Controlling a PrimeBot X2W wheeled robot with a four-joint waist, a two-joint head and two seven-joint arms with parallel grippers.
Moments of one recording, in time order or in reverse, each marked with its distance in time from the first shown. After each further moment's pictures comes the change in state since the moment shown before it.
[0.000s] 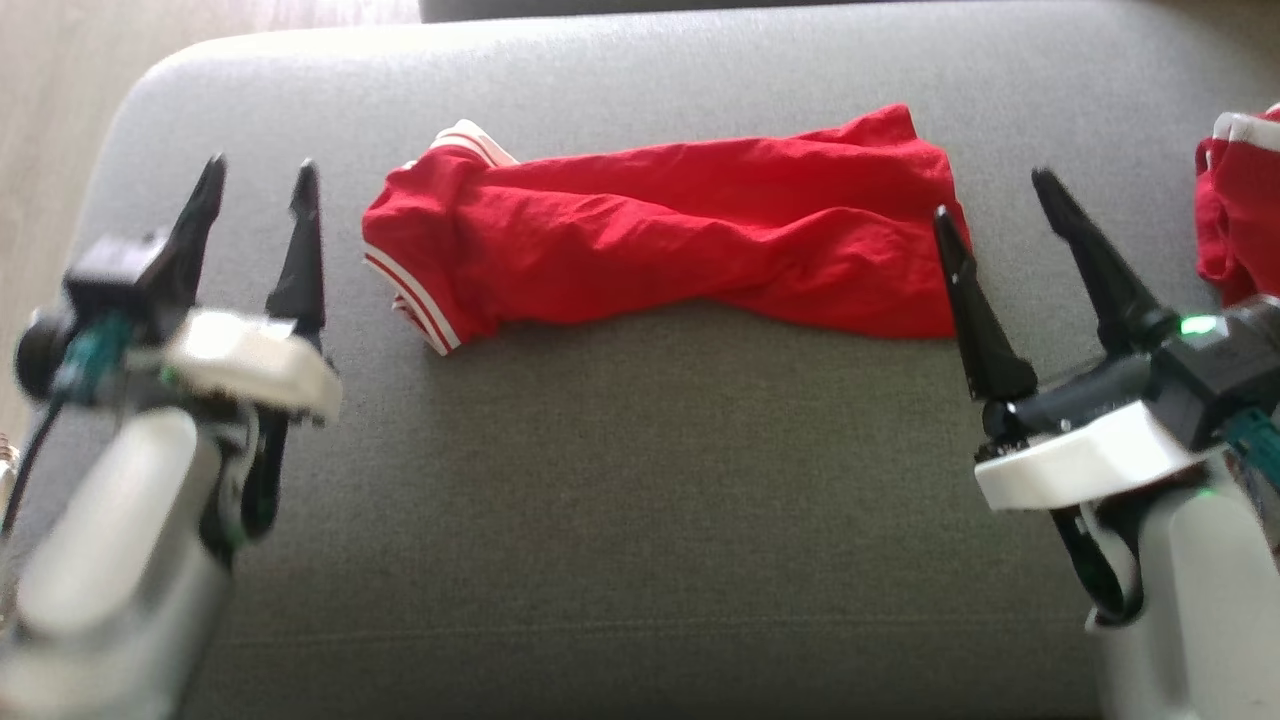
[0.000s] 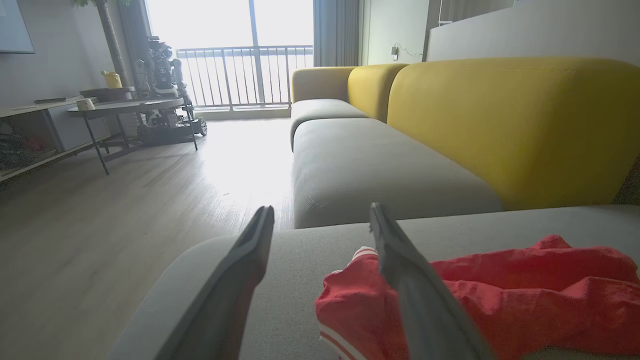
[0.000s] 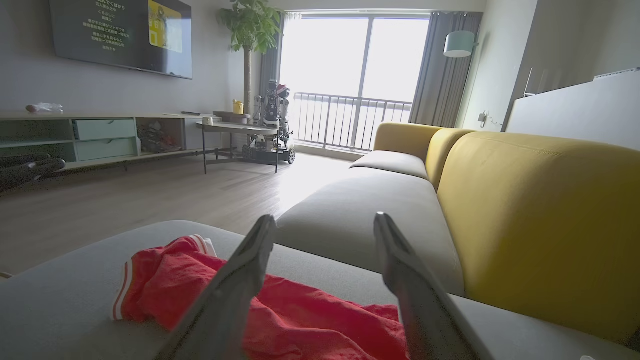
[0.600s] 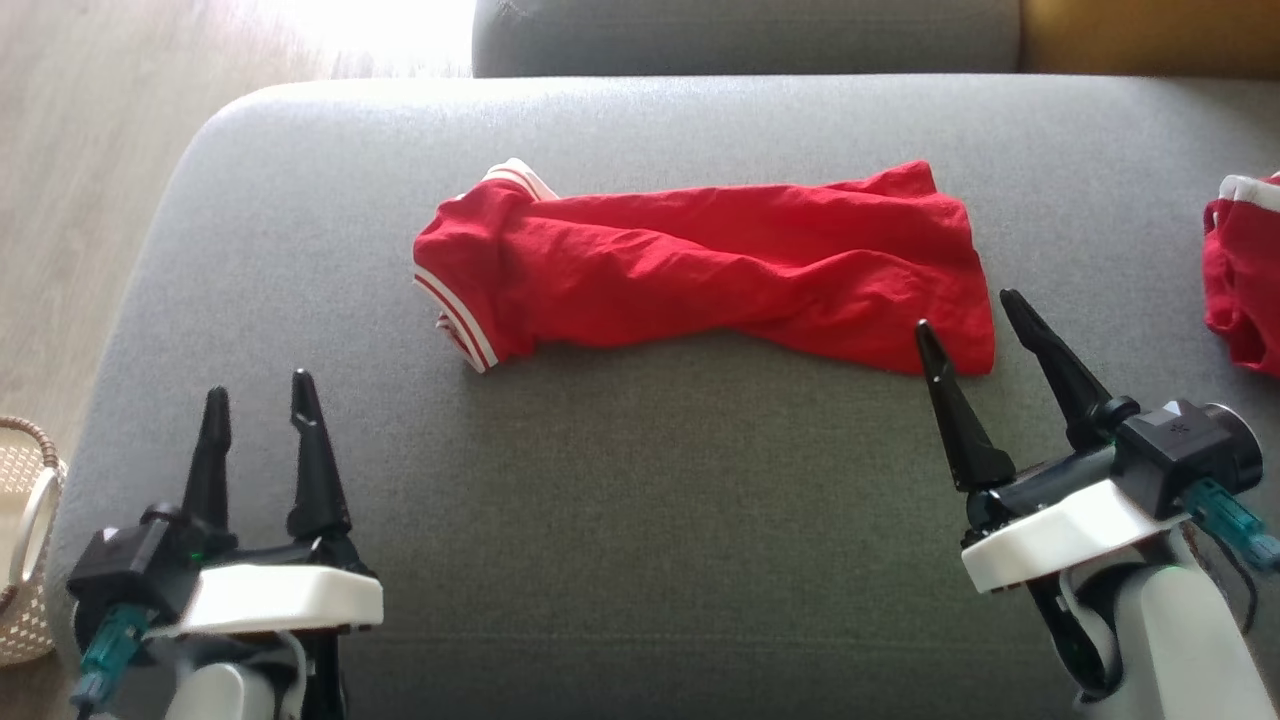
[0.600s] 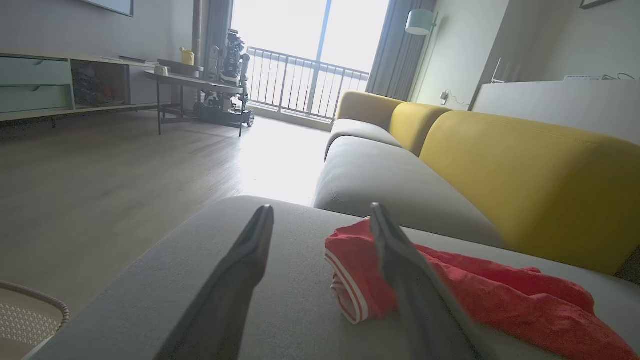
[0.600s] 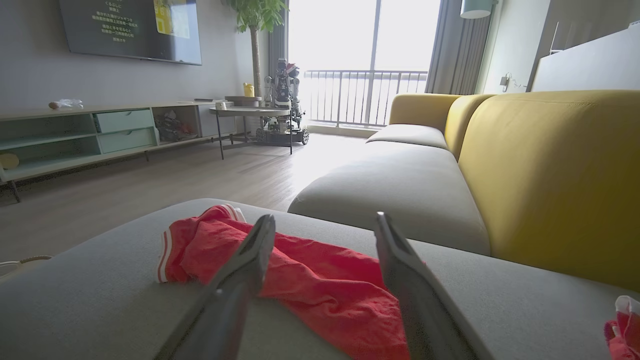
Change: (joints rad) left arm 0.564 -0.336 0.419 -0.368 0.245 -0.044 -0.005; right arm 0.133 0.005 -0.001 0.078 0.040 0.000 -0.027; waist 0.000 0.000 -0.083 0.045
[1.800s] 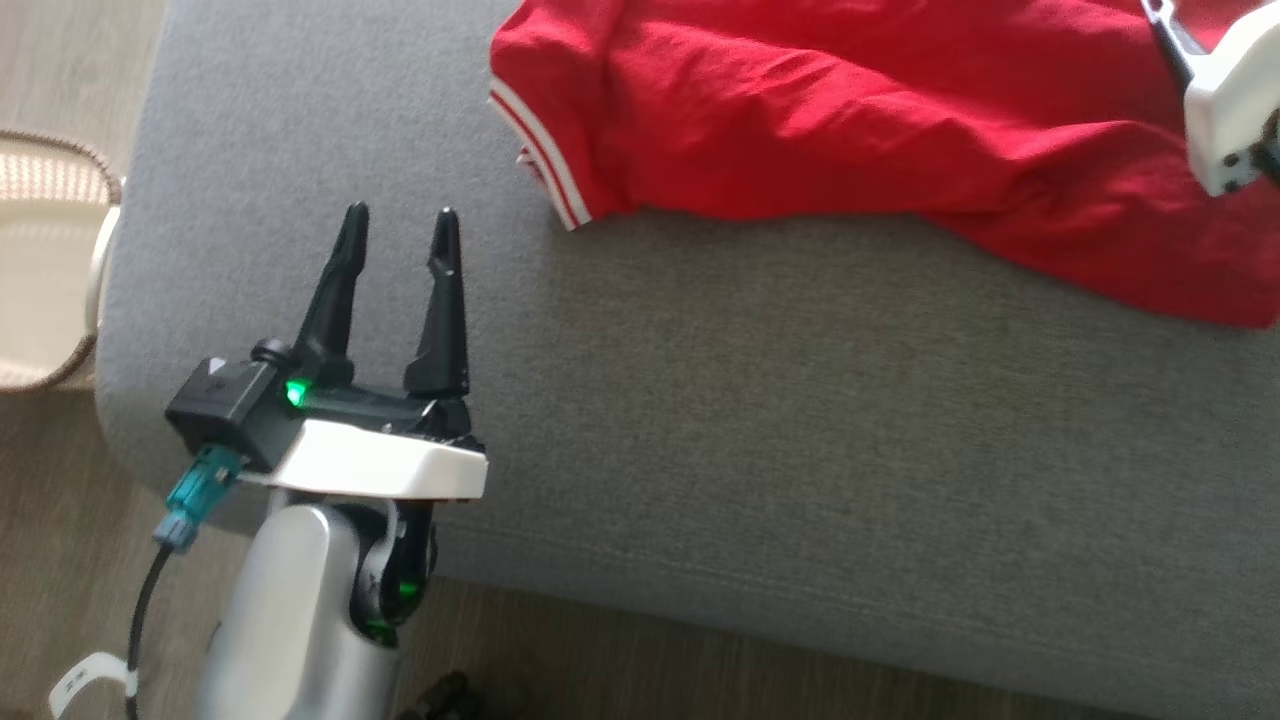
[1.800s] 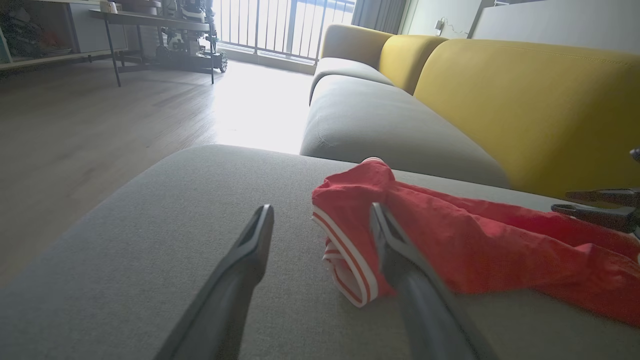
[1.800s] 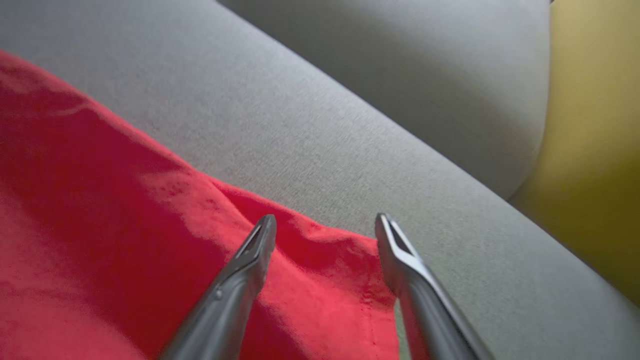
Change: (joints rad) left arm -0.282 -0.067 -0.110 0.091 0.038 -0.170 -0.002; right arm -0.863 -0.385 0.198 0.721 0.005 0.000 0.310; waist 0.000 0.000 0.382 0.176
